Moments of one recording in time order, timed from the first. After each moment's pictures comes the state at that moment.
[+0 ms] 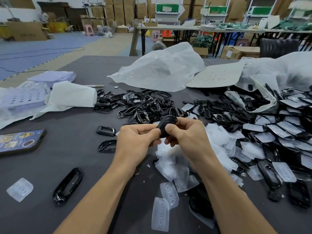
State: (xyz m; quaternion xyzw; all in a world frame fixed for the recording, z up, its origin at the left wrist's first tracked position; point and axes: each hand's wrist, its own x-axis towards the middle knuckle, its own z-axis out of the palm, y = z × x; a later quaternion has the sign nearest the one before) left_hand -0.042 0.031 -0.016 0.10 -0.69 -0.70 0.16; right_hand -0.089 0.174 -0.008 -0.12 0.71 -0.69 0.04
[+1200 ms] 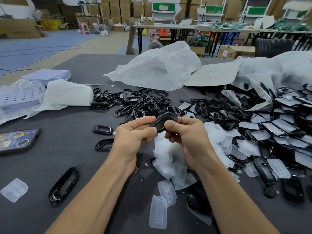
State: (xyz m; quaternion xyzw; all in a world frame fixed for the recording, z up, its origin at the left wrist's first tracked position) left_hand -0.046 0.025 -0.017 0.14 -0.59 -0.79 0.10; right_hand -0.091 0.174 -0.007 -0.06 0.63 -0.77 0.10
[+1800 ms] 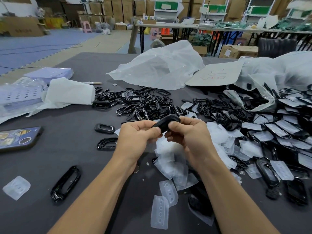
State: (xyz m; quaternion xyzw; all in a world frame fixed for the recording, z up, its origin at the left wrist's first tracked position) left_hand -0.046 0.027 -0.018 0.11 -0.67 -0.73 0.11; right_hand -0.091 0.174 -0.007 -0.05 0.60 -0.79 0.11
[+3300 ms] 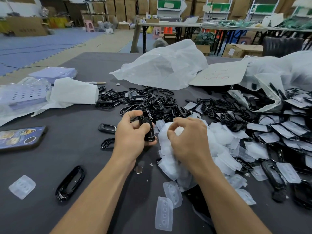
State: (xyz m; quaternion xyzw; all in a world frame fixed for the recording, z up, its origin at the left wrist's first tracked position) left_hand -0.059 0.011 -0.029 0.16 -0.63 -0.74 0.19; right_hand -0.088 0.162 -0.021 -0.14 0.90 -0.37 -0.16
